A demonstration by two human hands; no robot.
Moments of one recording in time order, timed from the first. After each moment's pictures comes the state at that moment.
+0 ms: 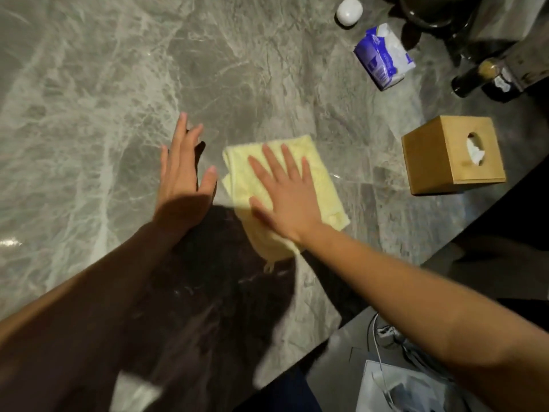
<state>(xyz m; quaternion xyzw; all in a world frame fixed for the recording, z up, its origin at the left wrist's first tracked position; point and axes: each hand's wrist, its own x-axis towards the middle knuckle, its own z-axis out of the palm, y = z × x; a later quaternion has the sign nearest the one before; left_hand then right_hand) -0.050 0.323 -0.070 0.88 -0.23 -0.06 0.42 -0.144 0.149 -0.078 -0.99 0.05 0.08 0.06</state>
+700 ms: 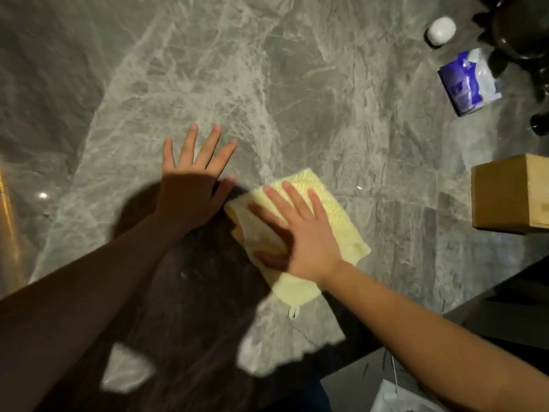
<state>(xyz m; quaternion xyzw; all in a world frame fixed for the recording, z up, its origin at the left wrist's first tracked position) -0.023 0.426 -0.093 0.96 -0.29 -0.04 0.02 -0.155 0.234 -0.070 -0.98 -0.09 0.13 0.11</state>
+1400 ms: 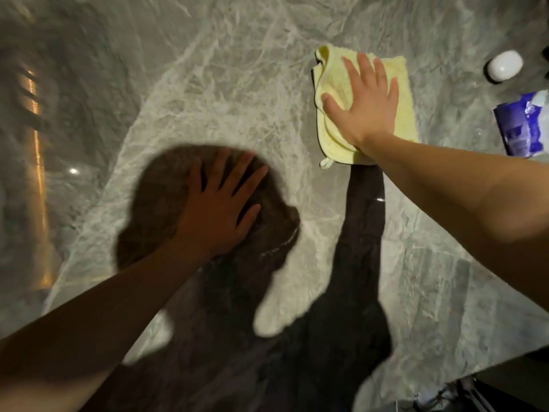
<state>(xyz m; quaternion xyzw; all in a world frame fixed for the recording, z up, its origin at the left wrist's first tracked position) -0.019 0.424 -0.088 0.96 -0.28 -0.08 0.03 0.089 0.138 -0.078 -0.99 0.10 0.04 0.08</state>
